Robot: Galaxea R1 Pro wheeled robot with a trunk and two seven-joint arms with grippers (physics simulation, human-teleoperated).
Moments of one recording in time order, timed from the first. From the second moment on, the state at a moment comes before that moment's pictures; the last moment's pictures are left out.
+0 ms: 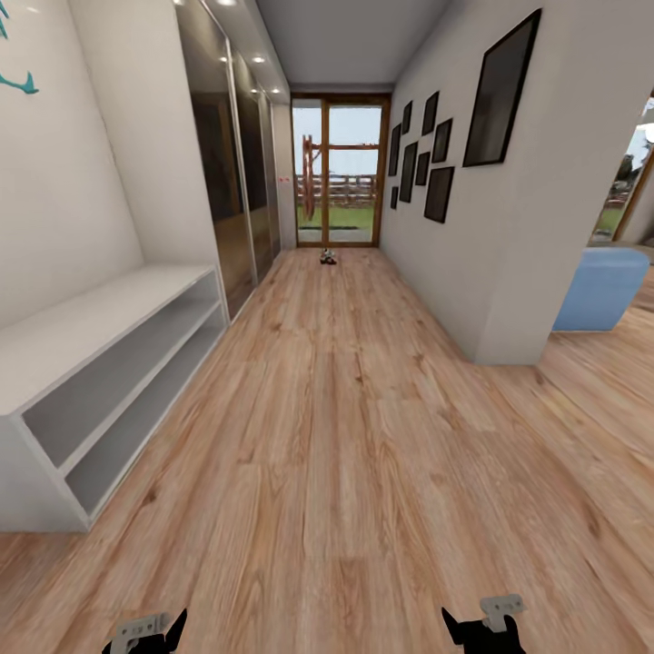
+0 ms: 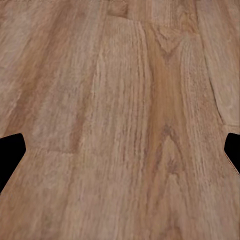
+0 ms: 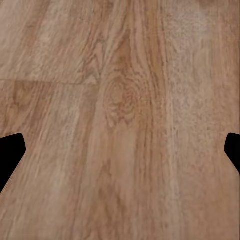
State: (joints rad) left arm -0.19 0.12 0.32 -0.47 0.08 -0.39 -0.37; right arm -0.41 -0.15 -0.07 -0.13 0.01 -0.43 0.29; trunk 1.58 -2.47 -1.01
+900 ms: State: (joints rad) left arm -0.19 0.12 0.32 -0.47 0.08 -0.39 -0.37; right arm -0.40 -0.15 -0.07 -0.13 0.01 -0.43 0.29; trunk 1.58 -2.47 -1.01
